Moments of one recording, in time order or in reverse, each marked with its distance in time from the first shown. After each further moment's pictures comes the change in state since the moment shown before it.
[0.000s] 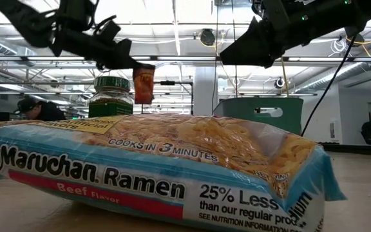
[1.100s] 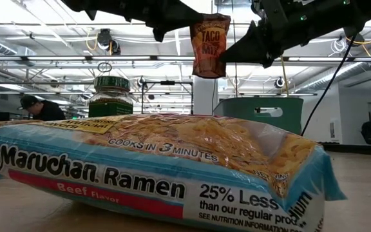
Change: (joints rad) left arm -0.508 0.317 0.445 -0.259 0.165 -0.084; right arm 0.000 0.007 0.001 0.017 0.002 -0.005
